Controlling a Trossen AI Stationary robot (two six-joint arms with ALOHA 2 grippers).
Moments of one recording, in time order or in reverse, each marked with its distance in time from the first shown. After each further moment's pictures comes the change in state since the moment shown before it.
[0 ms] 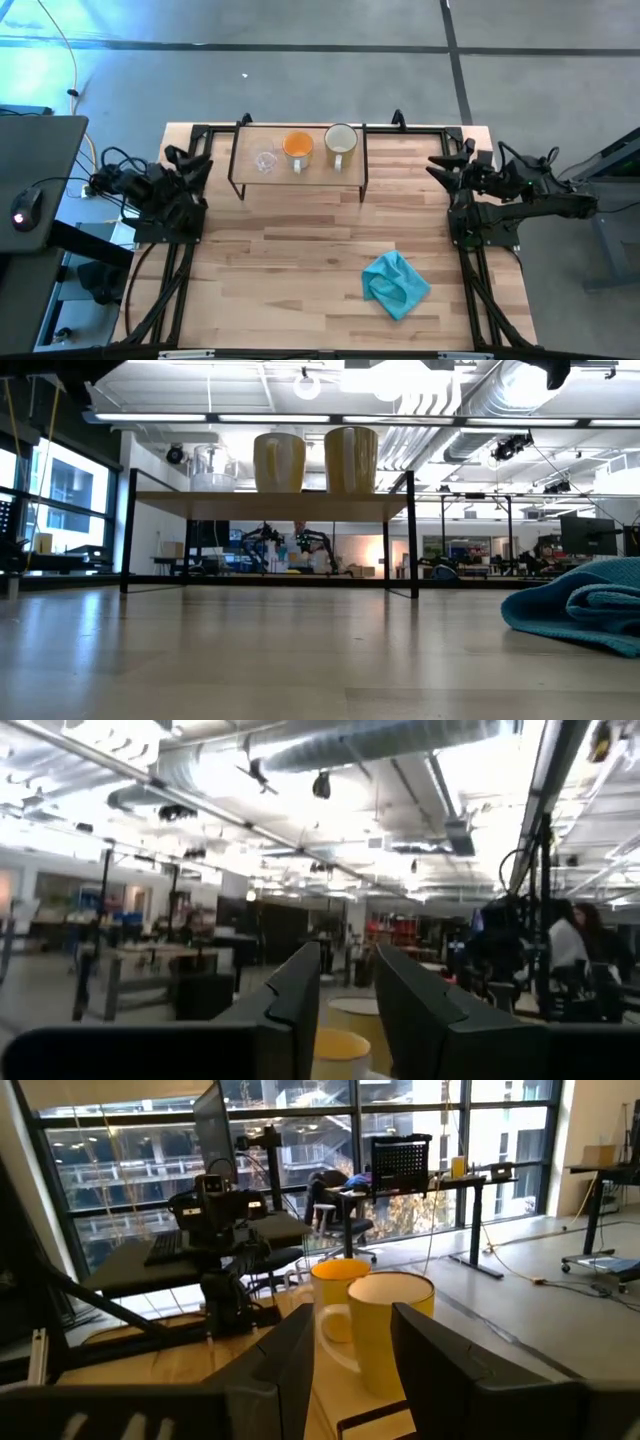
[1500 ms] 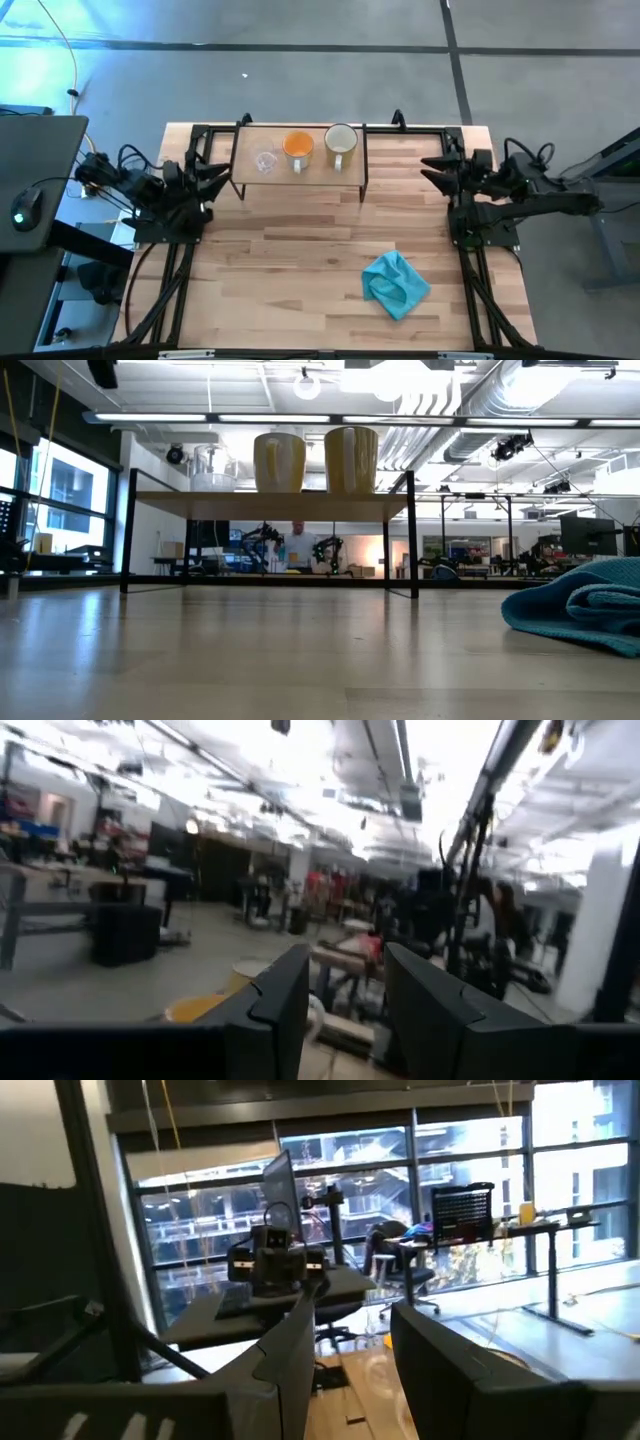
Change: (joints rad) left arm -0.001 0.318 0.186 -0.136 0.066 -0.389; right arm 0.000 0.113 -0.001 0.287 -0.160 0.018
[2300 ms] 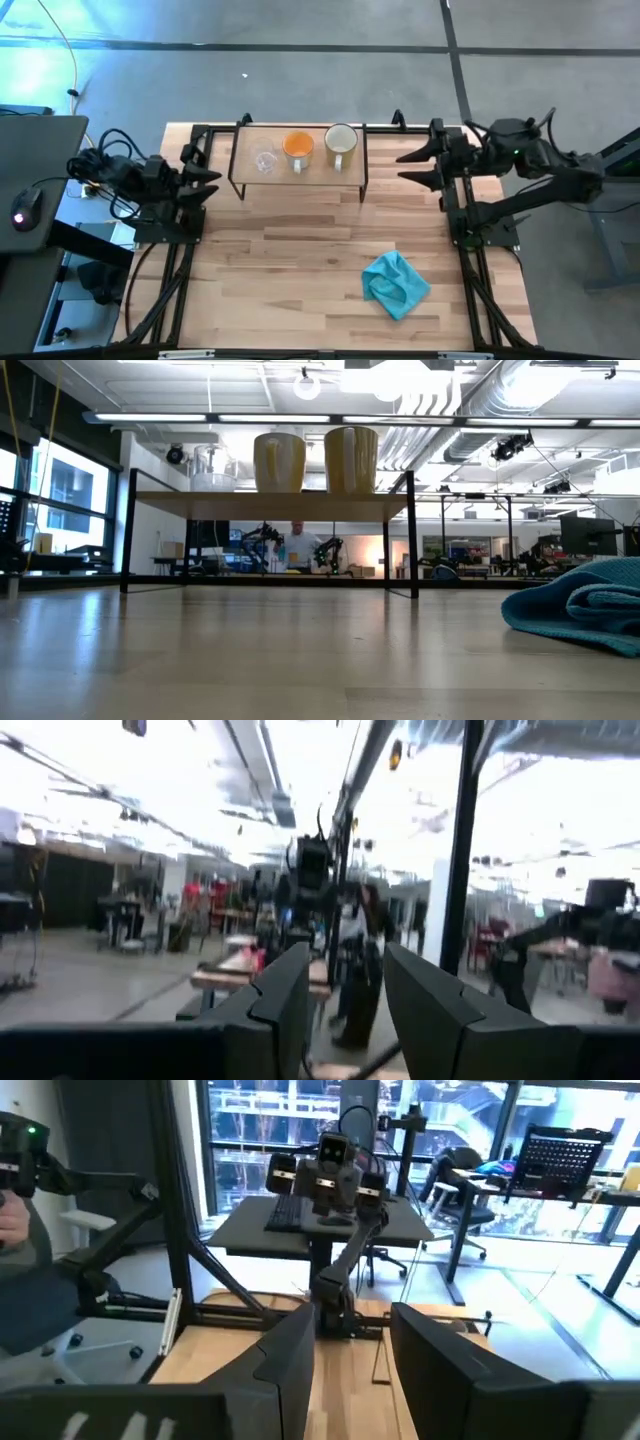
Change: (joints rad) left arm 0.000 0.119 0.269 -0.180 0.355 -0.049; right arm 0.000 0.510 0.694 -0.478 -0.203 -0.141
